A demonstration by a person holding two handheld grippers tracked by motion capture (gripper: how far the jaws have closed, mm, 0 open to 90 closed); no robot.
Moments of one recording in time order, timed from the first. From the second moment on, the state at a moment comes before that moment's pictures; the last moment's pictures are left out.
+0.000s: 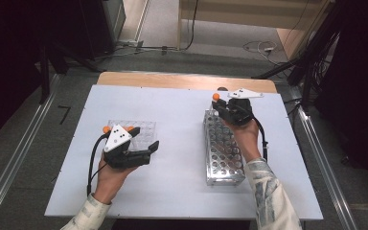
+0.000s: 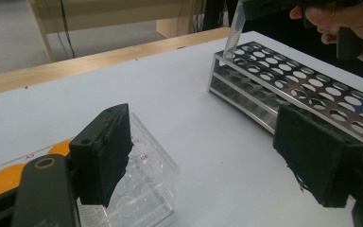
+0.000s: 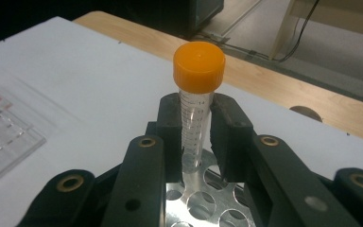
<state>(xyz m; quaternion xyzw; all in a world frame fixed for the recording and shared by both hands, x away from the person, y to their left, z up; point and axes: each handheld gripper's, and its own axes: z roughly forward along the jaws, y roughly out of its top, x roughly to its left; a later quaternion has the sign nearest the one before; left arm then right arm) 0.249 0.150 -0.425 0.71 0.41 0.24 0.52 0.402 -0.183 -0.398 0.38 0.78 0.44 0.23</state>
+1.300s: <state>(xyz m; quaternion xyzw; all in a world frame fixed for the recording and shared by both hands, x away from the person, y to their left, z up) 0.230 0.137 -0.408 0.71 0.36 0.22 0.56 0.289 -0.091 -0.415 0.20 0.86 0.44 0.14</state>
